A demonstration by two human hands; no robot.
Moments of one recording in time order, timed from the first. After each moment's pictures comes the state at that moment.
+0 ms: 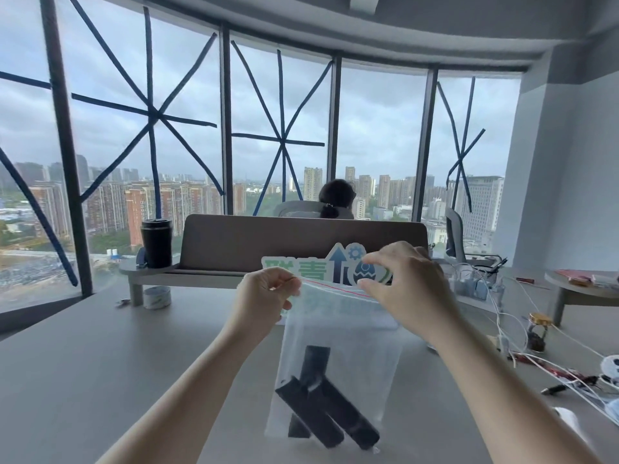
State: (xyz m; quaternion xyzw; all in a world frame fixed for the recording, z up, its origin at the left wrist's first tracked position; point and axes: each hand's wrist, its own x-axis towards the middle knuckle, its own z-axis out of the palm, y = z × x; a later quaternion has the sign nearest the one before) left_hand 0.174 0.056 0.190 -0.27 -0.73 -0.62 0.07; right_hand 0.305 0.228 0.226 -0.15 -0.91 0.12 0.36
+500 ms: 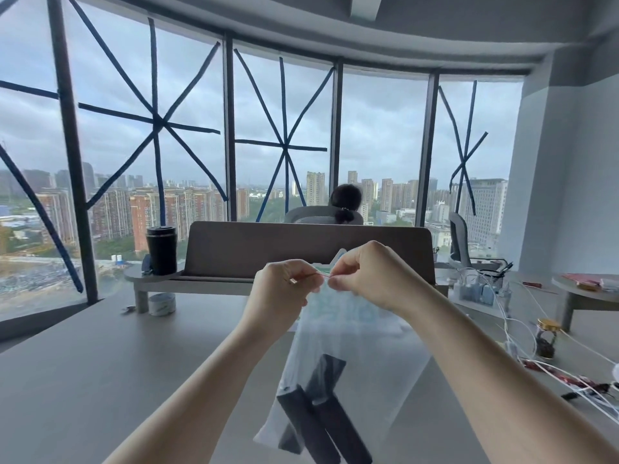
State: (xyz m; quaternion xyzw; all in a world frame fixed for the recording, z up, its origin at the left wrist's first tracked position) left_hand 0.190 0.064 0.217 -0.33 -0.74 -0.58 0.12; right_hand 0.269 0.207 0.255 -0.06 -0.93 0.25 0.27
